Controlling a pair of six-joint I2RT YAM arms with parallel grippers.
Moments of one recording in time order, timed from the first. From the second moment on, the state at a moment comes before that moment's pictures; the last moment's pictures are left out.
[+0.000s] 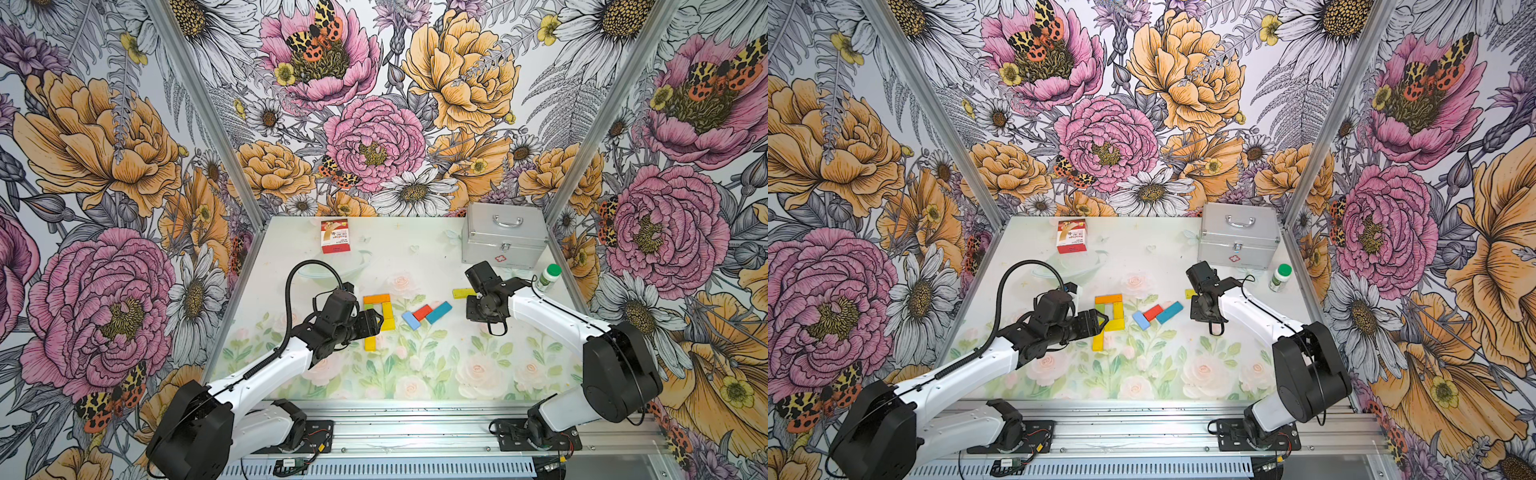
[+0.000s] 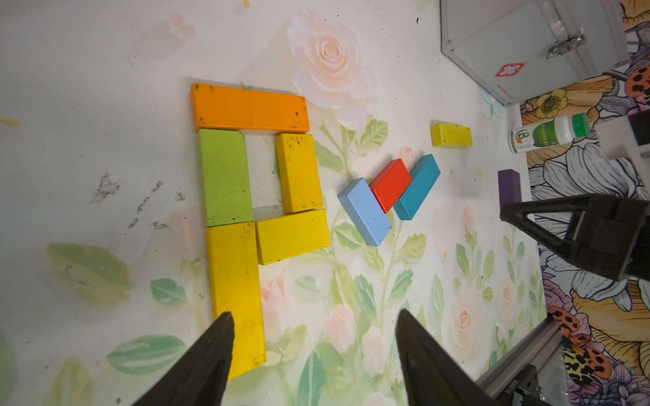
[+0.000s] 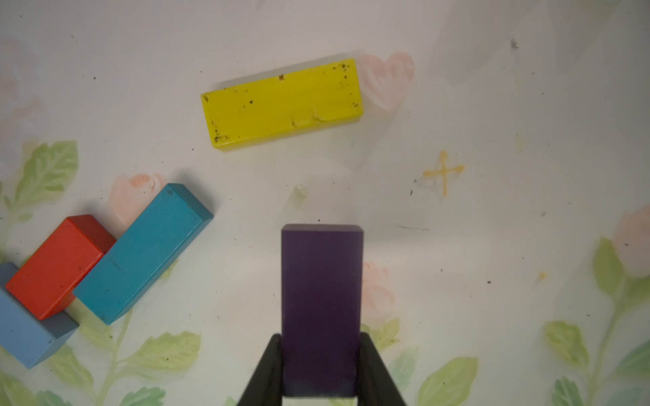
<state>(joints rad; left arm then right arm) -0.57 1.14 0.59 -0.25 0.12 -0.73 0.41 1.52 0.99 -0.76 0.15 0.52</state>
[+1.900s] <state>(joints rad) -0.81 1.56 0.99 -0.24 0.10 -0.72 0.24 1.59 1.09 -0.73 -0.01 0.34</state>
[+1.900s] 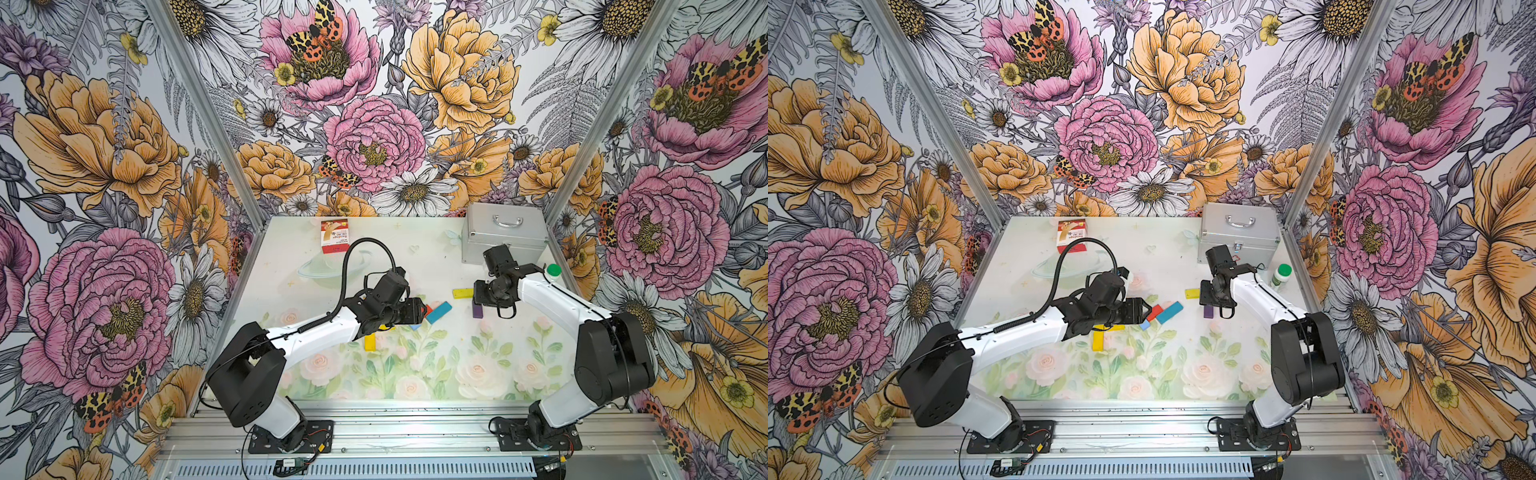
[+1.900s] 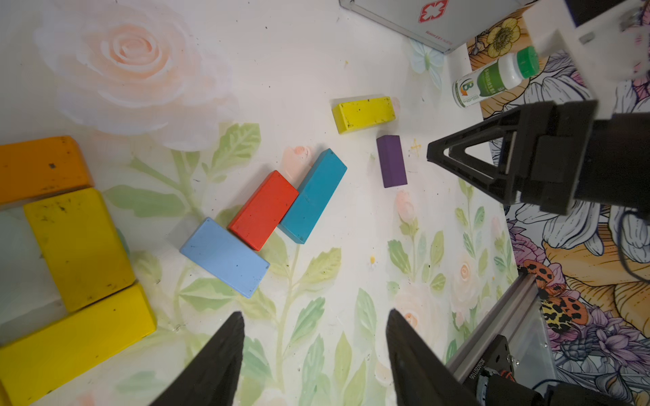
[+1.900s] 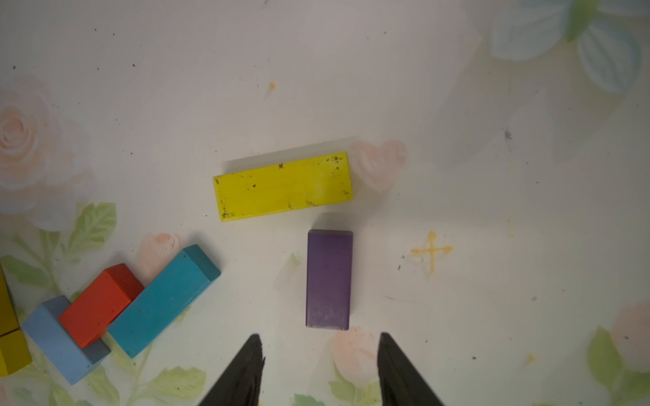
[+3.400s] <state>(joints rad) -0.89 1.89 1.21 -0.22 0.15 -0.72 0.21 1.84 1.16 -0.71 -0.03 0.26</state>
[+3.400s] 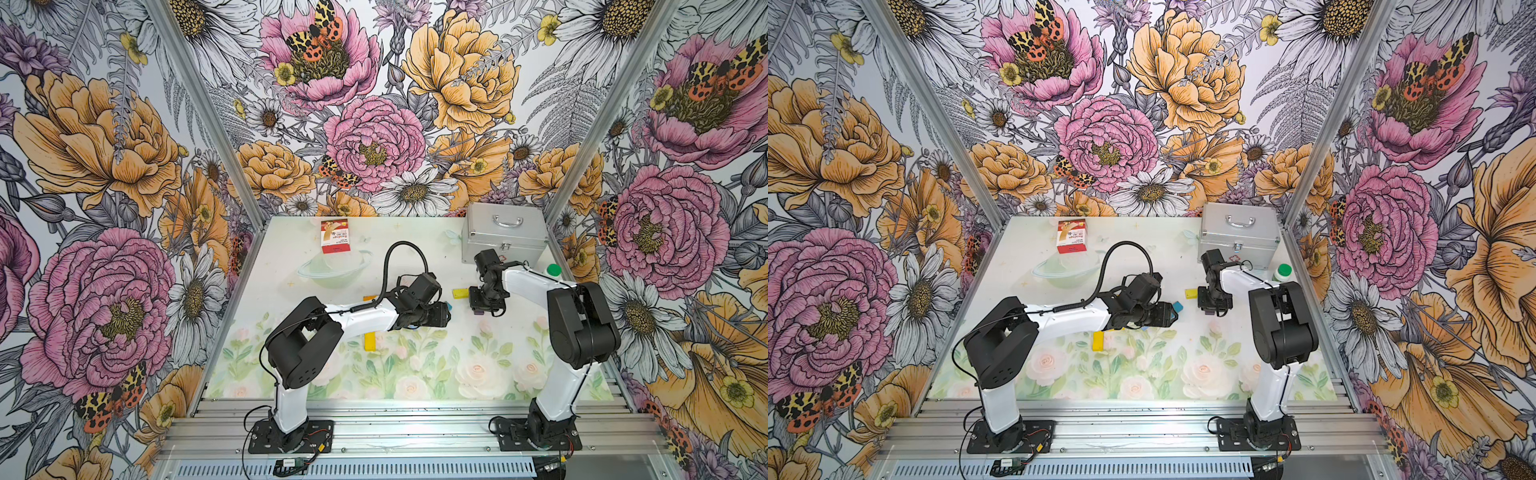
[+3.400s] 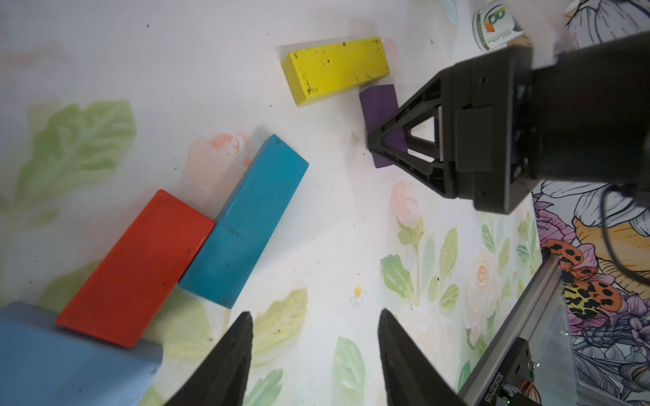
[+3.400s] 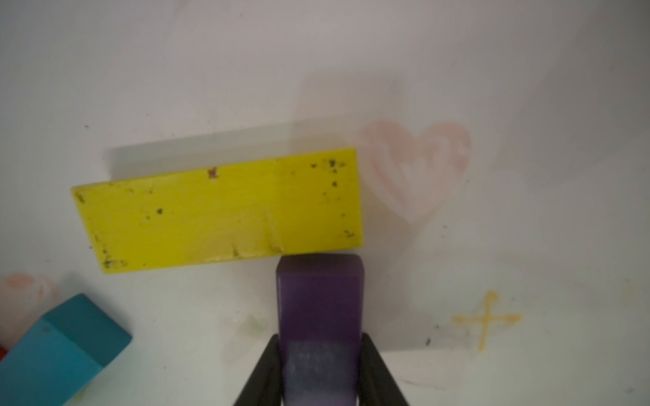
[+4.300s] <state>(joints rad) -0.79 2.05 1.35 -0.09 0.26 -0.80 0.11 1.76 1.27 -0.72 -0.11 0.25</state>
